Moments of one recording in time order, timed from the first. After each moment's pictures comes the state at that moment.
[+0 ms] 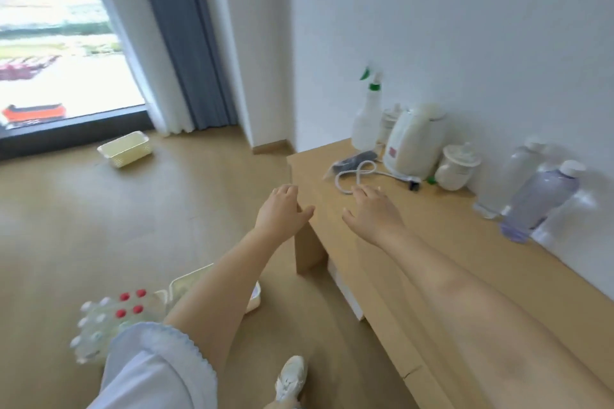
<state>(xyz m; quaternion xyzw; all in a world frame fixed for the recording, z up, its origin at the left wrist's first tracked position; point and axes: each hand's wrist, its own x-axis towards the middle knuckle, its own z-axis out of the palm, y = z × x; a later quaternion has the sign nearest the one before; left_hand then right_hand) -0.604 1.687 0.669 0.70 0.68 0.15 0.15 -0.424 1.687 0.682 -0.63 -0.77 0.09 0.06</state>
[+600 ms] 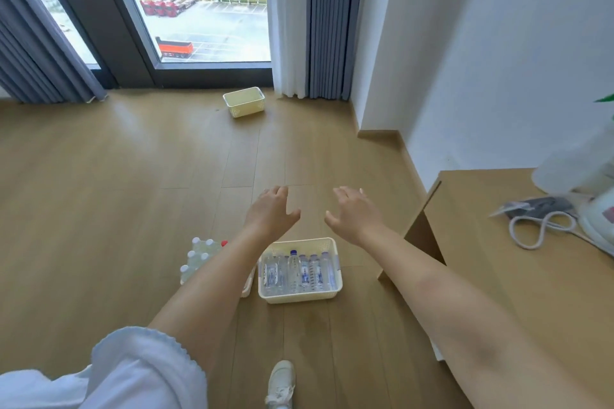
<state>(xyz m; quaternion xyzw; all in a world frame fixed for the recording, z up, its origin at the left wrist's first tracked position) -0.901 1.666 0.635 0.54 0.82 0.11 0.16 -0.748 1.740 0.637 -0.44 -0.88 0.16 -0.01</state>
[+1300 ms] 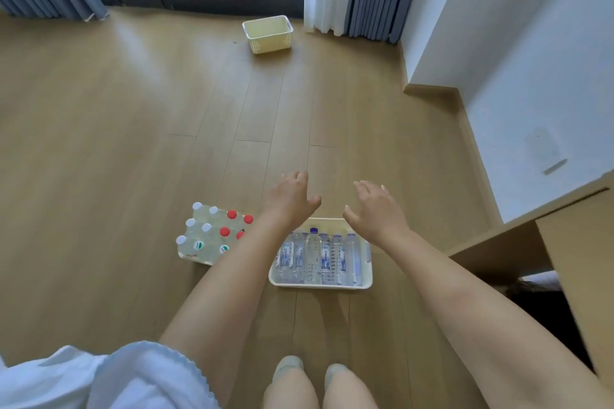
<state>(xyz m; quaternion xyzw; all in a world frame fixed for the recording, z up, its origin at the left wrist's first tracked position) -1.006 1.778 0.443 0.49 0.84 0.10 0.22 -0.857 1.850 0.438 -0.42 -0.89 0.17 -0.07</state>
